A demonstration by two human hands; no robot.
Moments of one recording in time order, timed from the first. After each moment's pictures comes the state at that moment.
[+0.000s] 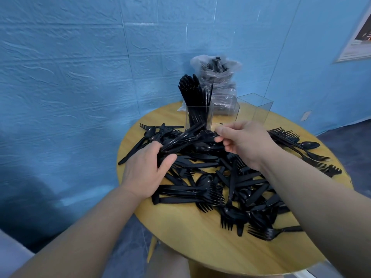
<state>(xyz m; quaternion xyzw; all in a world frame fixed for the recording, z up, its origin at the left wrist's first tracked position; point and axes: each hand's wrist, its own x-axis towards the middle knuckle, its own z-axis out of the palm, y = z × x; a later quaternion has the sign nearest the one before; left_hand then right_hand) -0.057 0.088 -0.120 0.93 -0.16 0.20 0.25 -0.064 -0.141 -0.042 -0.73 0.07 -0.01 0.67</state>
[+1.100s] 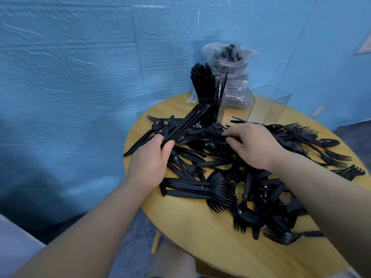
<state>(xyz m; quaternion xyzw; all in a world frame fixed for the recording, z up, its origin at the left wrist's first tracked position) -0.049 0.090 -0.121 0.95 -0.07 0.15 0.28 -0.049 -0.150 -0.068 -0.97 -0.16 -0.11 0.13</state>
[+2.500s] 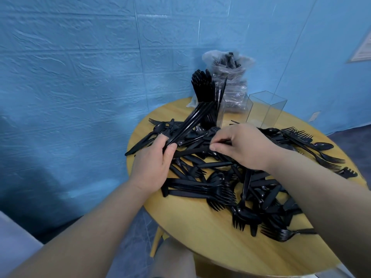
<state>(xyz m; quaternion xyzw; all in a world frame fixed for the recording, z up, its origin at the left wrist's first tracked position) -0.063 0.094 -0.114 0.91 -0.12 0.16 0.35 -0.066 -0.127 -0.040 -0.96 -0.22 -0.05 0.17</state>
